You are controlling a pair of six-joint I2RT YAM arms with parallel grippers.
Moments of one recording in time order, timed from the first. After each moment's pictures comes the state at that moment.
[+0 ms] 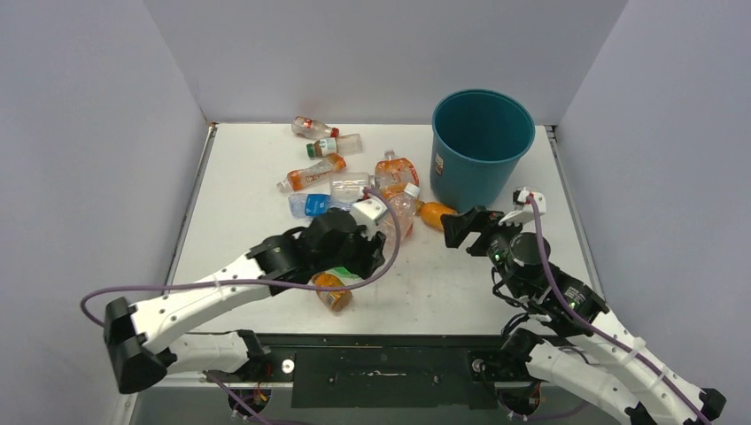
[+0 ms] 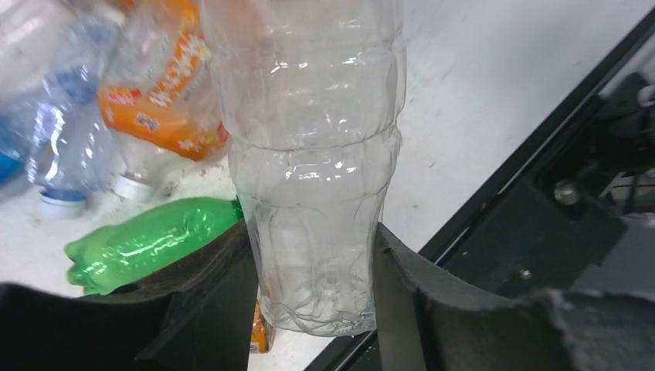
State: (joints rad) left arm -1.02 1.24 1.06 -0.51 -0.13 -0.29; right arm 0.81 0.61 0.78 -0.42 0.48 0.58
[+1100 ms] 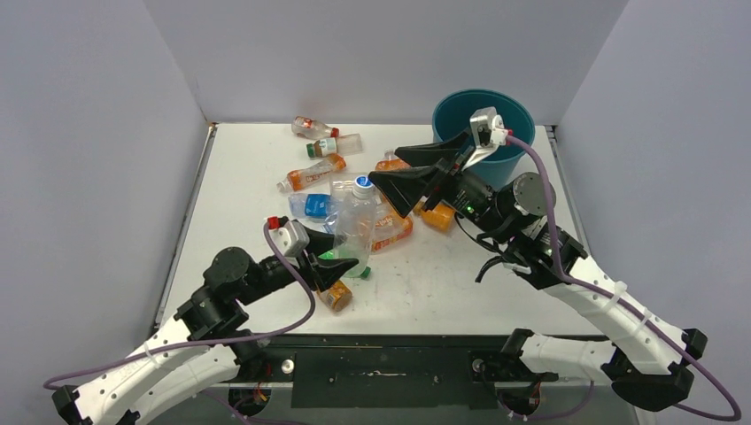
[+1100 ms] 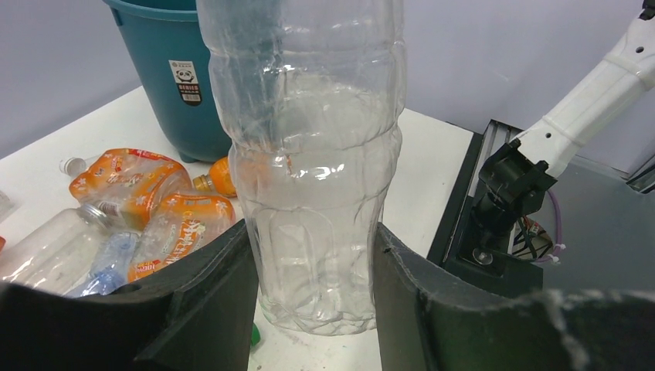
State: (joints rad) left arm -0.87 0.57 0.67 -0.03 0.21 -0.14; right arm 0.89 1.04 1.29 0.02 -0.07 0.42
